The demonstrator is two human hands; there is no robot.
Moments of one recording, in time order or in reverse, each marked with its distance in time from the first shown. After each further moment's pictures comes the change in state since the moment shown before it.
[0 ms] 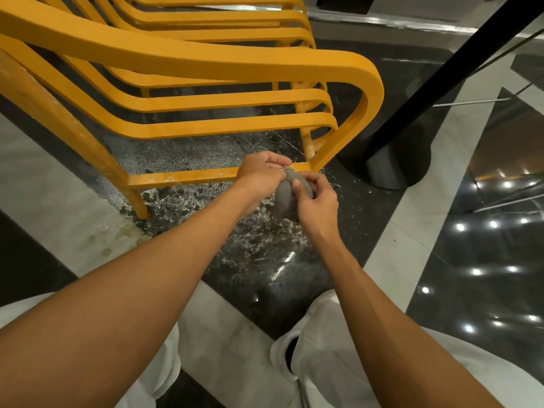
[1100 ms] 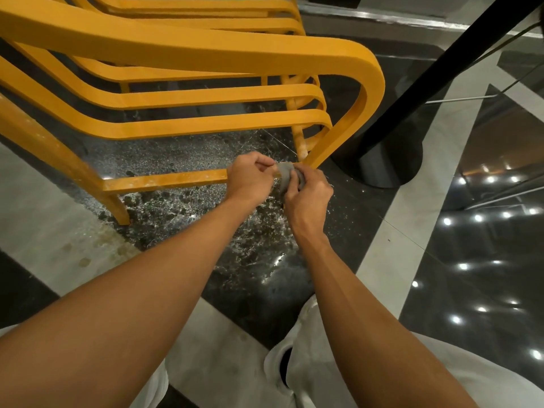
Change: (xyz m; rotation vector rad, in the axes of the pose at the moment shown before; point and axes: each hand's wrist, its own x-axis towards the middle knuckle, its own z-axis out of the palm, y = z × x) left_hand 0.043 -0.032 0.018 0.106 0.176 0.115; right_hand 0.053 0.041 0.026 -0.384 0.289 -0.381
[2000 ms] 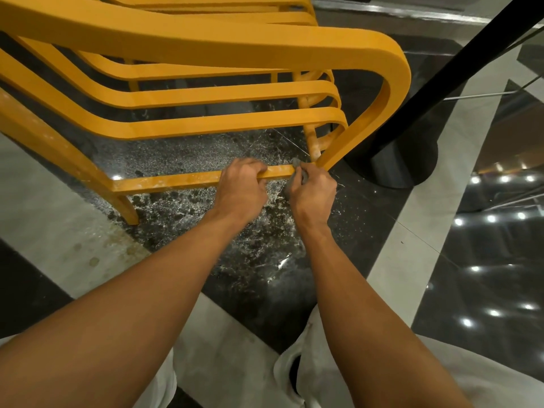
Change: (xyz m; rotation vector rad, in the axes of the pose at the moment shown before) left_hand -0.001 -0.033 -0.029 0.580 0.031 0.359; right_hand 0.012 0.012 0.034 -0.085 0.035 0.019
